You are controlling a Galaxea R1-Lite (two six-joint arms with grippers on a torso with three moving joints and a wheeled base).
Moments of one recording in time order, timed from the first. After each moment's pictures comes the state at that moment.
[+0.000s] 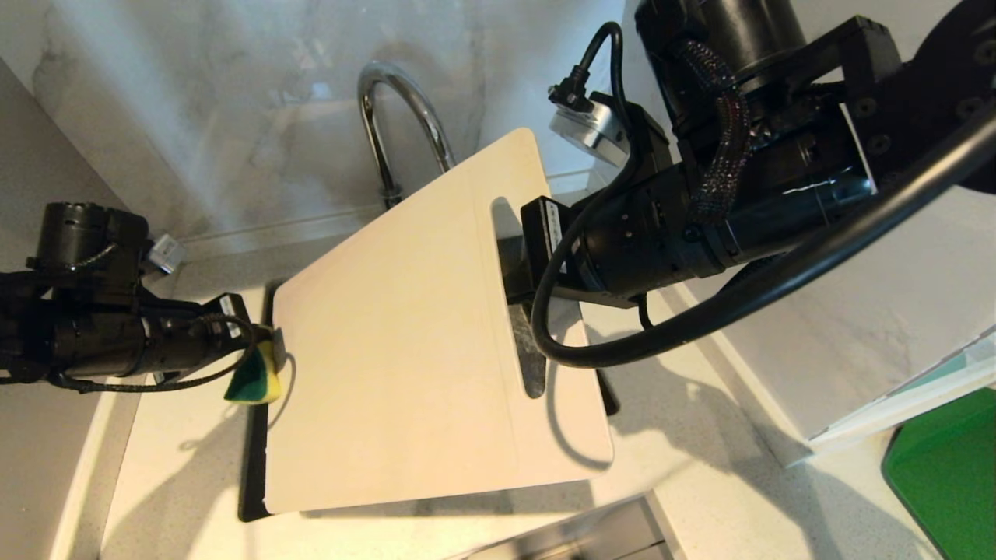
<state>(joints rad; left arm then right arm) -0.21 1.59 -1.02 -0.03 -0.01 -0.54 0.66 1.71 -1.78 0.62 0.32 0.37</state>
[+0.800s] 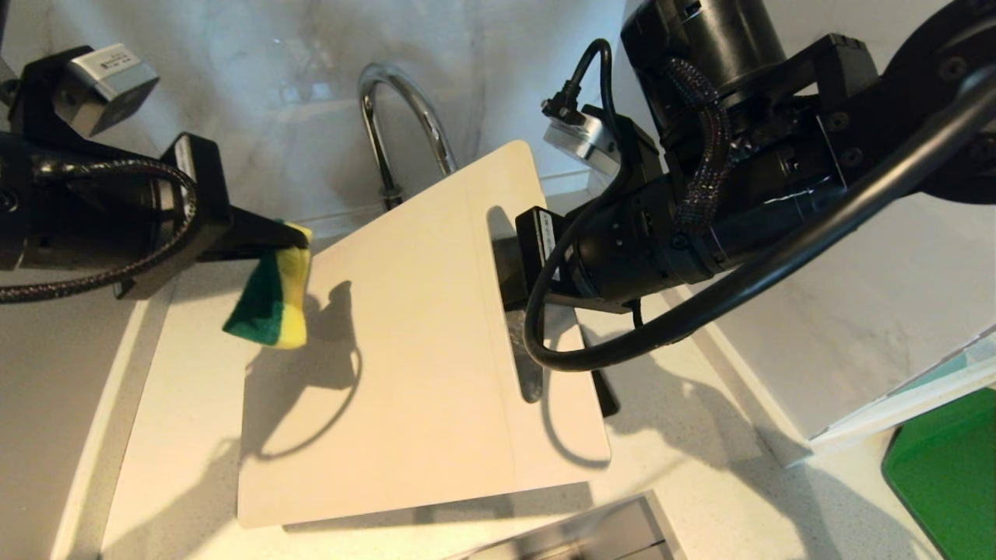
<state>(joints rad) -0.71 1.46 -1.55 0.53 0.15 -0.69 0.66 1.72 -1.78 0.62 0.32 0.37</state>
